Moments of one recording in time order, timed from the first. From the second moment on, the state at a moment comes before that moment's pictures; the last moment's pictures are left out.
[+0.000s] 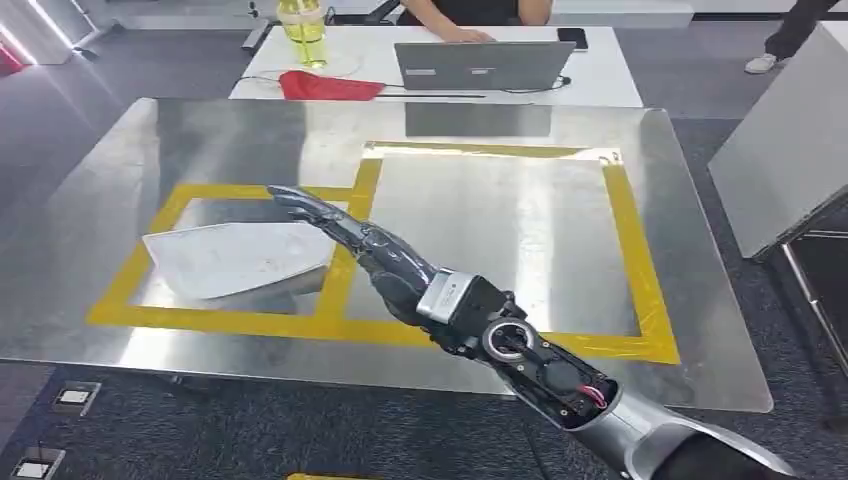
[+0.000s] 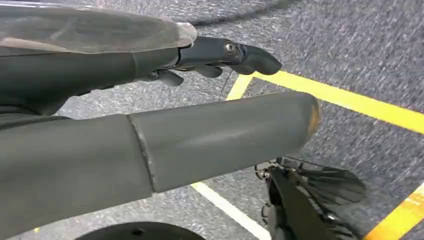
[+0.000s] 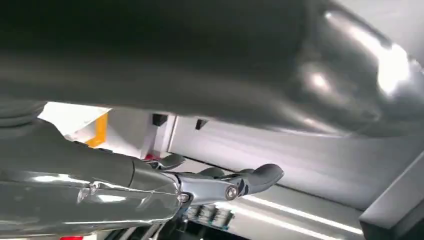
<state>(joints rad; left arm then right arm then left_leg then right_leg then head) -0.16 0.03 1.54 -0.13 -1.24 0.05 -0.02 -0.38 0.06 0.68 -1.63 -0.18 0.02 -0.50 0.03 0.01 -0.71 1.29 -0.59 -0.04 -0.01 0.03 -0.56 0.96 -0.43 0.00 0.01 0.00</state>
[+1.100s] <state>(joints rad) -0.17 0.03 1.54 -0.13 -1.26 0.05 -0.02 -0.36 0.03 0.68 -1.70 -0.16 0.04 -0.50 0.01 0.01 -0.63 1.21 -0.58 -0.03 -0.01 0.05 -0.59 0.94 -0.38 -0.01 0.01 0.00</state>
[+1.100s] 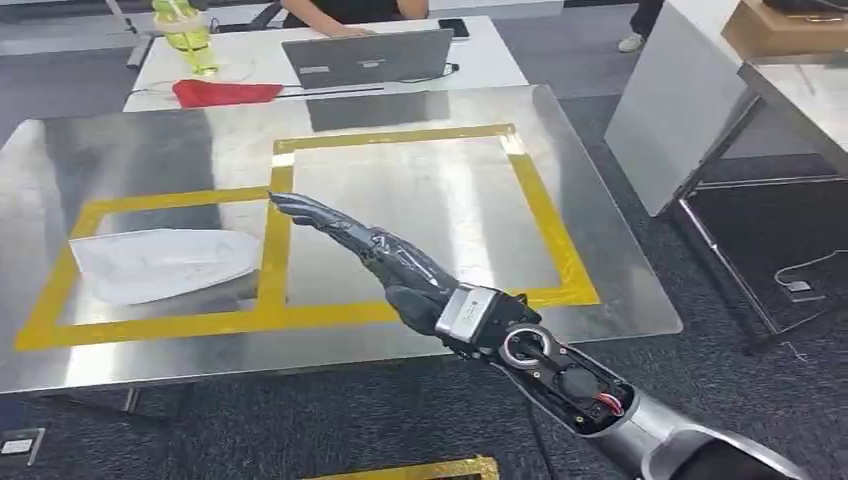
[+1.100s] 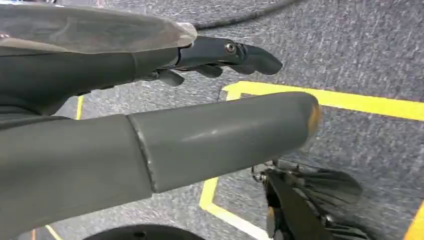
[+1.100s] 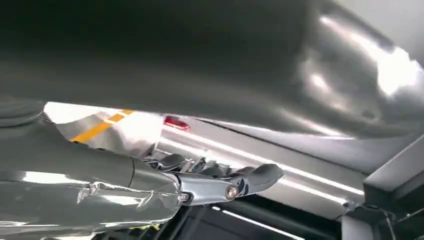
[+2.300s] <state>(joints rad) -0.17 0.02 1.54 -0.13 -1.29 0.05 -0.01 -0.34 0.01 0.67 -1.76 -0.14 0.03 -0.46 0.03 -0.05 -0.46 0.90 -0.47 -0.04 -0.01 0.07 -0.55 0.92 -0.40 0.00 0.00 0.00</state>
